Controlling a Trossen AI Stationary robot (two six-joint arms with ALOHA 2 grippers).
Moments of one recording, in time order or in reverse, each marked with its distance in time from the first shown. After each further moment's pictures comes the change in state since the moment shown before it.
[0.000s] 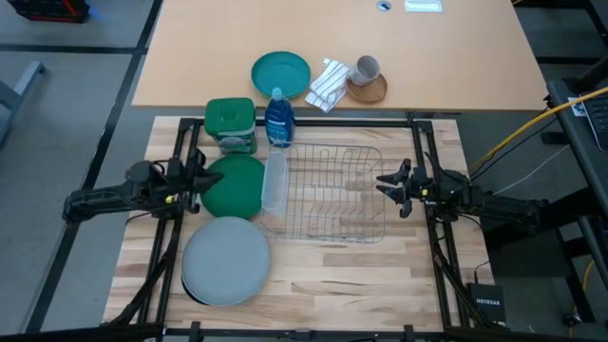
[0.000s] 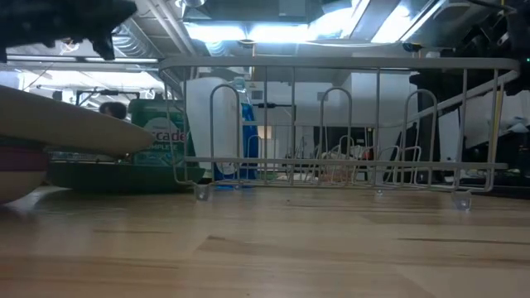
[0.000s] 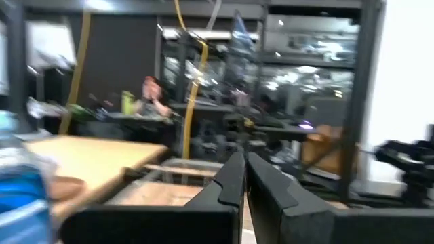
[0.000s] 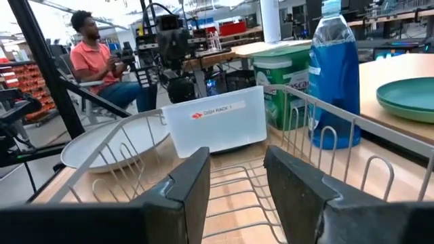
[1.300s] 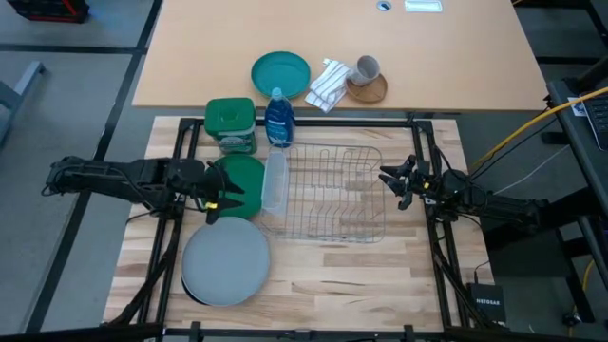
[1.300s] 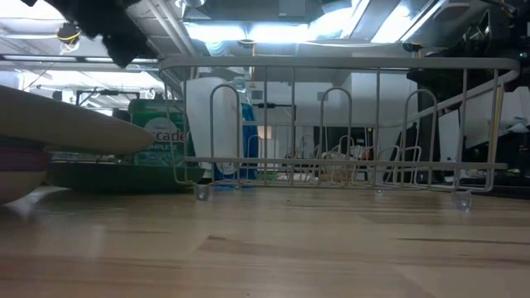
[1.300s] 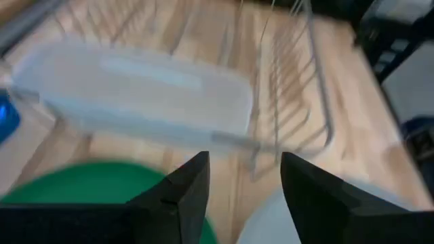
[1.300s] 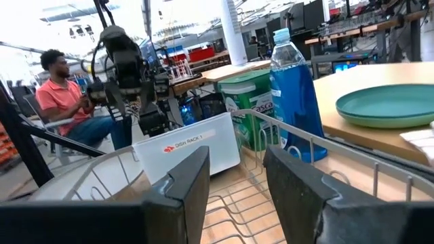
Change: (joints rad) left arm -0.154 0.638 0.459 -0.647 -0.049 -0.101; right arm 0.000 0.000 0.000 0.074 0.146 0.090
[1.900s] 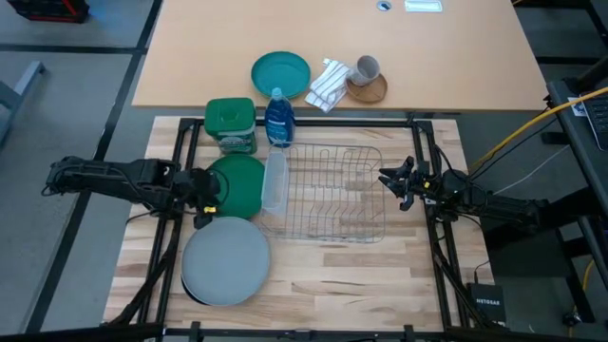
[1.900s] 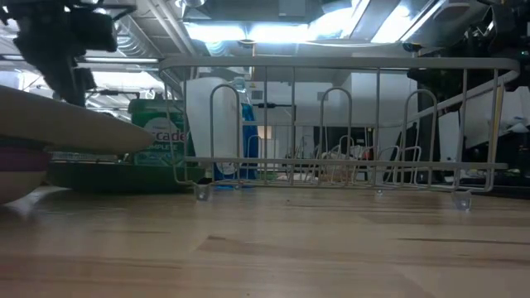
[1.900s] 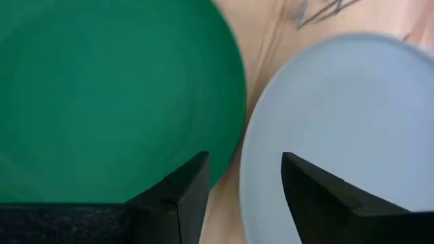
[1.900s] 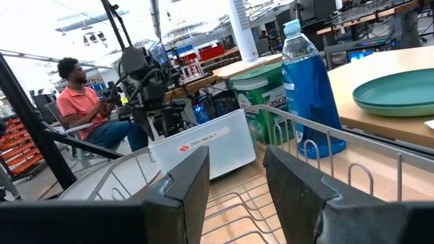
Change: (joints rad) left arm 0.000 0.005 0.000 -0.463 0.057 -0.235; right arm 0.000 0.000 0.000 0.000 -0.042 0.057
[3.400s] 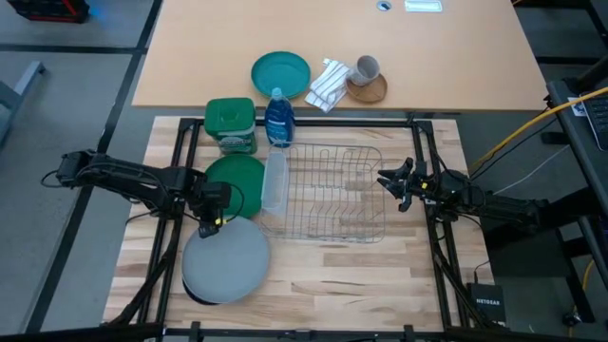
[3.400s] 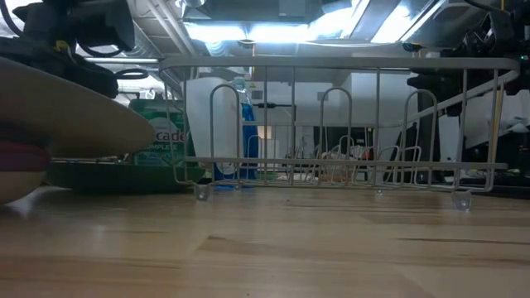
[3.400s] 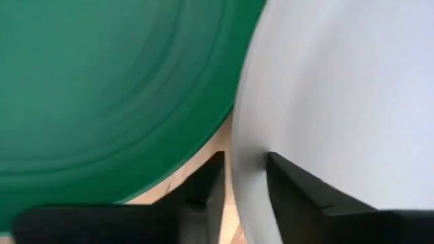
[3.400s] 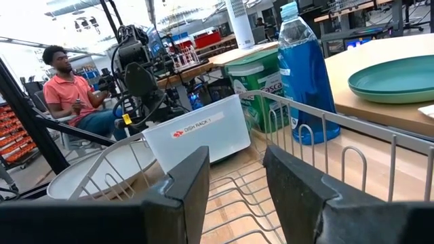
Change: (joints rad) left arm 0.000 0.313 -0.056 0.005 0.138 0.035; right arm 0.000 0.000 0.000 -0.055 0.000 -0.005
